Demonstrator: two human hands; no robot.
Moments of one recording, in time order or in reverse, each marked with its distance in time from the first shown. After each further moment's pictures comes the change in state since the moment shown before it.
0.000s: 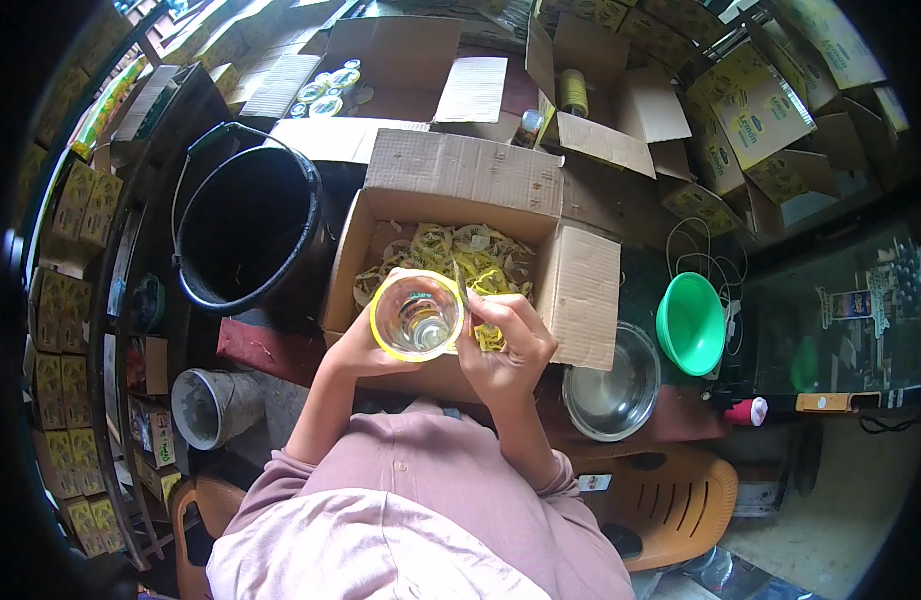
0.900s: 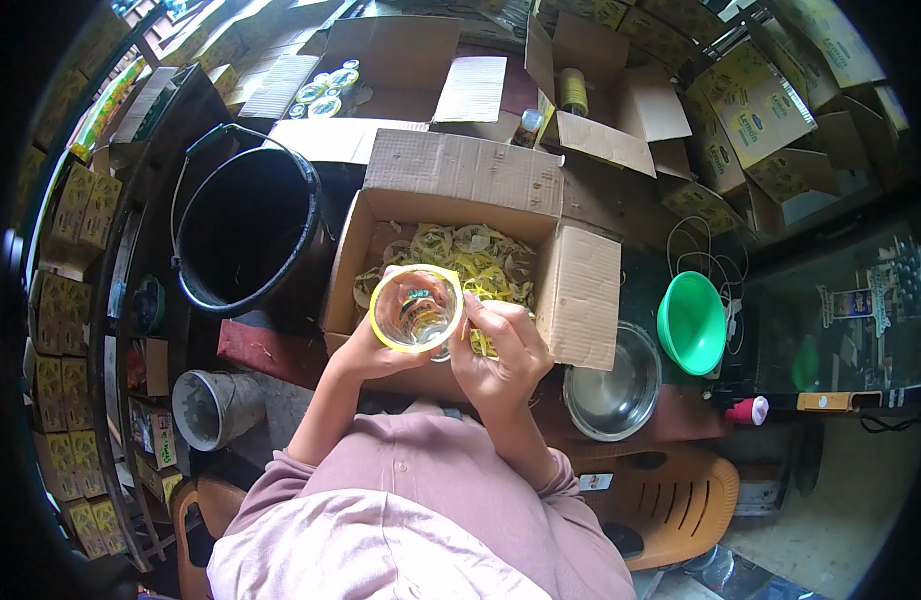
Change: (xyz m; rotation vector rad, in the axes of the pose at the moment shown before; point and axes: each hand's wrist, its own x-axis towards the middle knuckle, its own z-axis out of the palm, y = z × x) left_hand -0.001 -0.010 0.007 -0.055 0.083 0.001; right_hand 0.000 -0.013 0.002 -0.187 0.027 -0.075
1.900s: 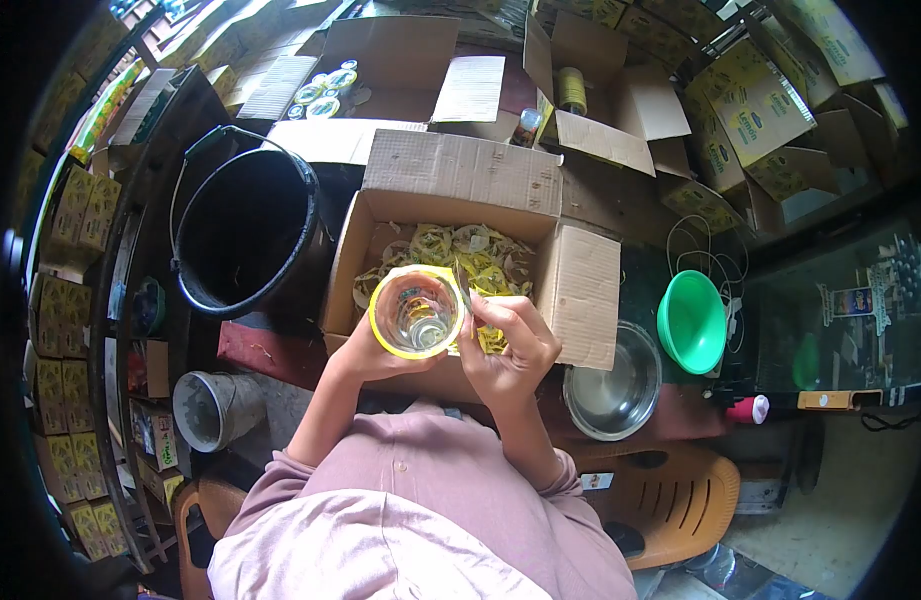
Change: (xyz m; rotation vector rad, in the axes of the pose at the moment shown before) left_hand 0.004 0.016 0.003 0.121 -0.009 0.019; right_hand 0.001 0.012 -0.003 0.208 -0.047 0.069
